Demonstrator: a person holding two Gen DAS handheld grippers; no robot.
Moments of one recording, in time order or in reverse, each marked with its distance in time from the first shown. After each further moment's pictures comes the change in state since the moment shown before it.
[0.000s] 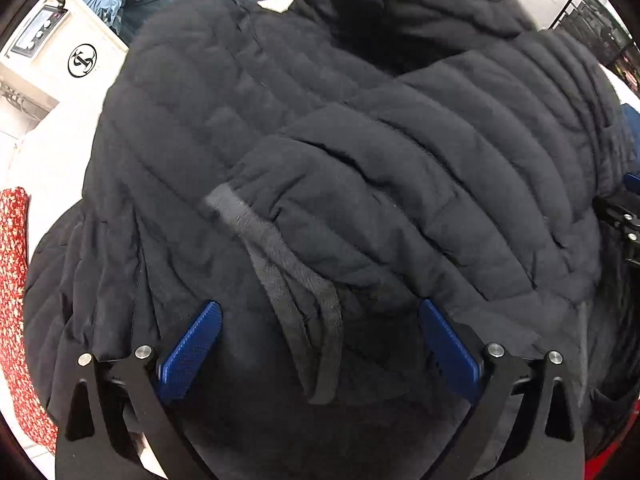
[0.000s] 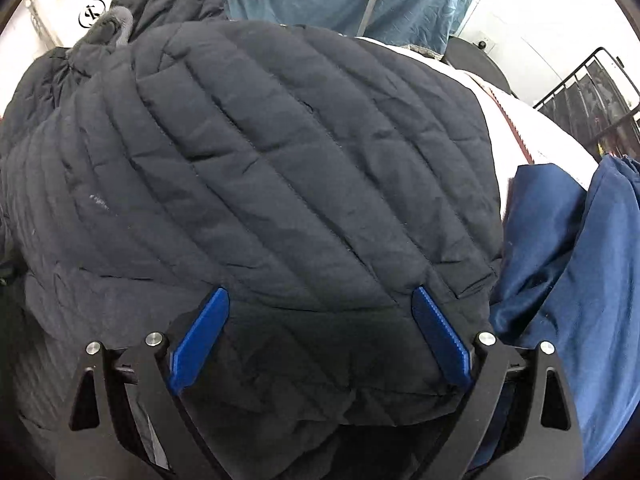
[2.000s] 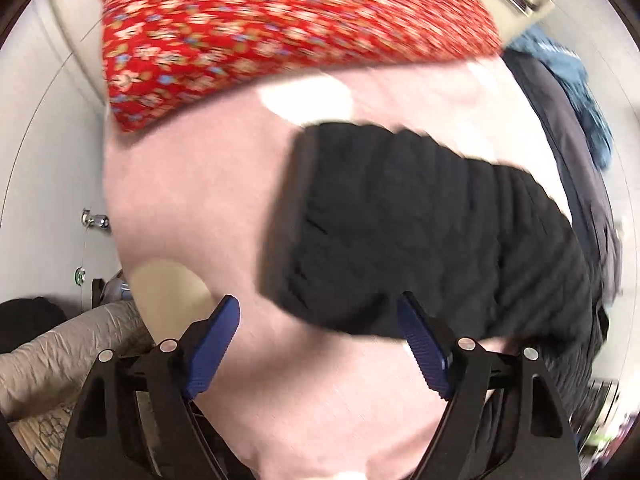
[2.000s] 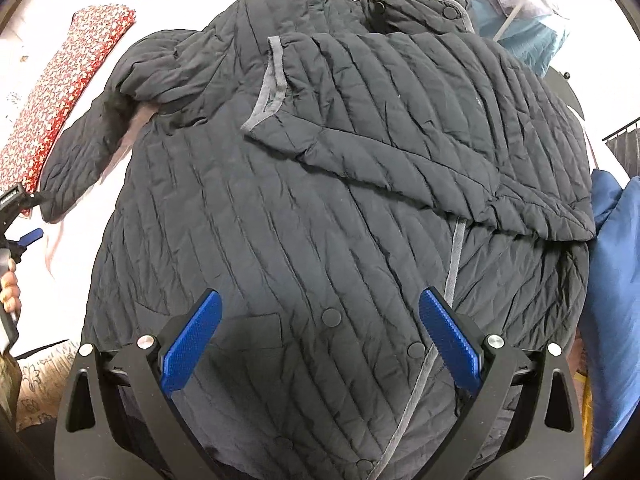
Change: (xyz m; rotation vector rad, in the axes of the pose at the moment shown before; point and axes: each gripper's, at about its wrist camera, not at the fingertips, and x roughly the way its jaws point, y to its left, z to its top) left arm -0.058 0.326 -0.392 -1.253 -0.138 -0.127; right arm -0.118 0.210 -0.102 -0.240 0.076 0.213
